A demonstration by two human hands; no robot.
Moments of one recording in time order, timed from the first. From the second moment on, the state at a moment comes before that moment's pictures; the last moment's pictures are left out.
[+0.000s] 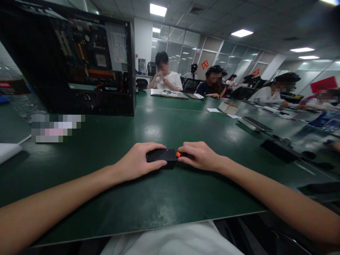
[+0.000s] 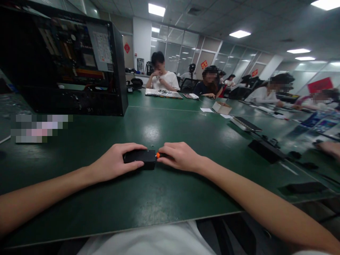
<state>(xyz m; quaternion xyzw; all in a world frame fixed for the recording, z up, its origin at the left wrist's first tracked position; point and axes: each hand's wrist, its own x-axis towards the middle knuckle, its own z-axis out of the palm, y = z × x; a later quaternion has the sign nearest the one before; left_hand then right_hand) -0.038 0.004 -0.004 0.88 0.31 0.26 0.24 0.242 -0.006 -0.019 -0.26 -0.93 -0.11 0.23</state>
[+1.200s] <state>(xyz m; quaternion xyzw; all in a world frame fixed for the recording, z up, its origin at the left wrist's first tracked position) -0.045 0.002 -0.003 0.88 0.30 0.24 0.29 0.286 0.028 -0.009 -0.29 -0.91 -0.27 0.13</state>
